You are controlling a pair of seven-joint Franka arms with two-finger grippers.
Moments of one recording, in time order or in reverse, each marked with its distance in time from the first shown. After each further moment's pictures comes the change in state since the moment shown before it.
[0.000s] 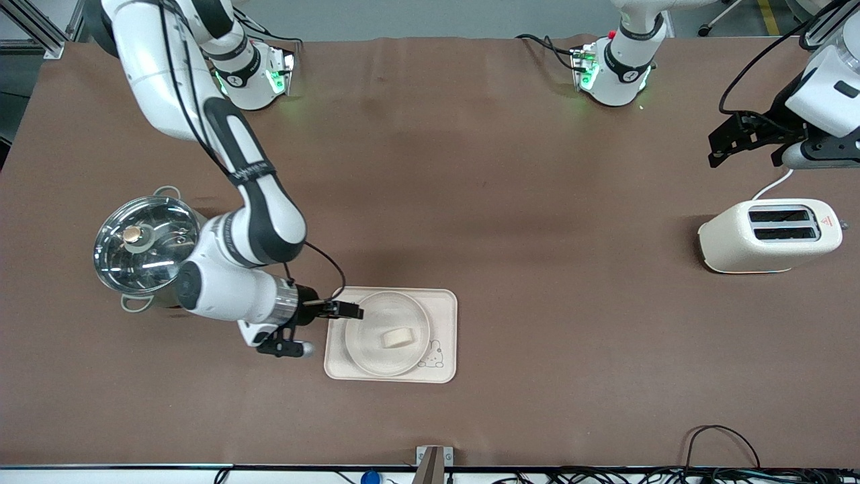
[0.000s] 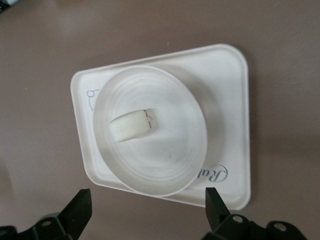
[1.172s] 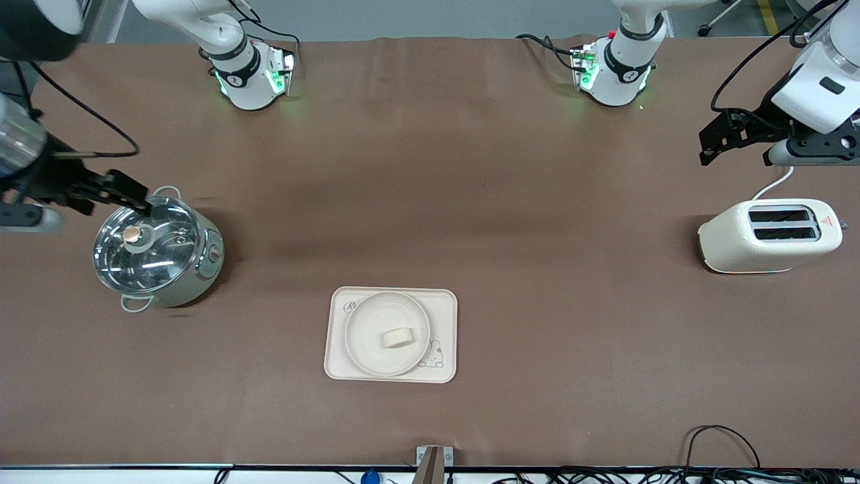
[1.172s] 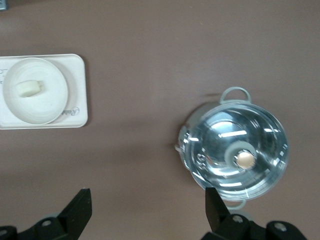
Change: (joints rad) left arm -0.003 -0.001 -0.025 0.004 0.000 0.000 0.000; right arm -0.090 -0.620 -0.190 -0.099 -0.529 -0.578 -0.002
